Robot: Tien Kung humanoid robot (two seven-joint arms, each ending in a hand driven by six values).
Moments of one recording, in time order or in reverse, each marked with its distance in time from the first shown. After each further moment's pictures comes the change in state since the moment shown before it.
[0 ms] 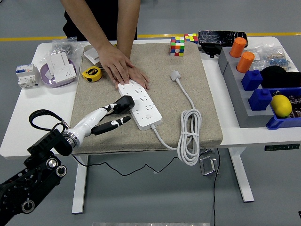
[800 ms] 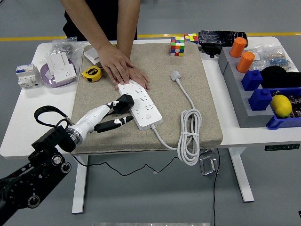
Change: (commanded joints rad) left arm -0.049 -0.008 0.038 0.051 0.049 0.019 -0.021; right arm 0.002 -0.001 -0.001 0.001 -0.005 -0.001 -0.003
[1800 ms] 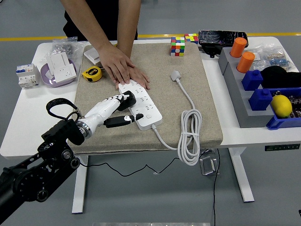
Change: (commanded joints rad) left arm -0.081 -0.019 0.068 0.024 0.089 0.010 -0.012; right arm 0.003 0.000 0.009 -0.003 -0.003 -0.003 -0.005
